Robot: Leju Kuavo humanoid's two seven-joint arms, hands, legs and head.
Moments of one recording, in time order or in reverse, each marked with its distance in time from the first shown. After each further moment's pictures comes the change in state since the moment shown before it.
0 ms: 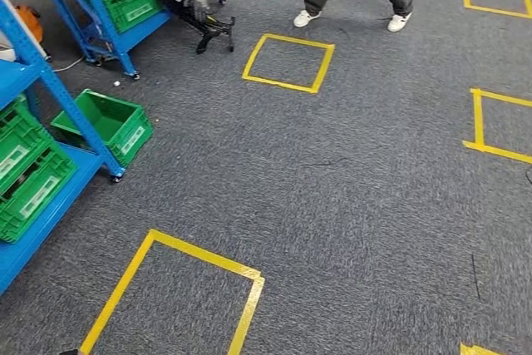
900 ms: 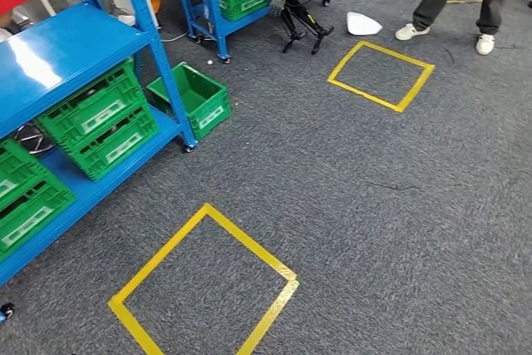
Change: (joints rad) left arm 0.002 0.005 0.000 0.000 -0.005 0.000 0.009; right arm 0.003 0.006 0.000 0.001 0.002 0.001 -0.002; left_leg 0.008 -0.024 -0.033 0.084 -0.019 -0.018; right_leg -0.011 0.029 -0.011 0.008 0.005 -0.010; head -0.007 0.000
